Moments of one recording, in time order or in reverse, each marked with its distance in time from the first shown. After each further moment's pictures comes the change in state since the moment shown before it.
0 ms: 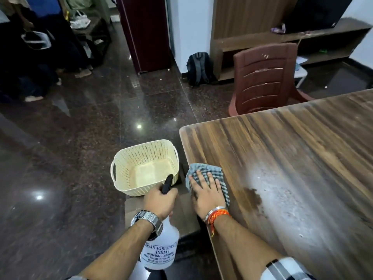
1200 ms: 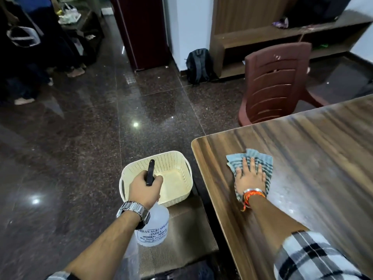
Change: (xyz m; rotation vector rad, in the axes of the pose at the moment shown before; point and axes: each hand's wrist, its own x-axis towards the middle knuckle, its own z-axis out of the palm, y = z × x) left_hand 0.119 0.022 -0.083 -0.003 0.119 0.093; right_hand 0.109 0.071 -0.034 0.190 0.109 0.548
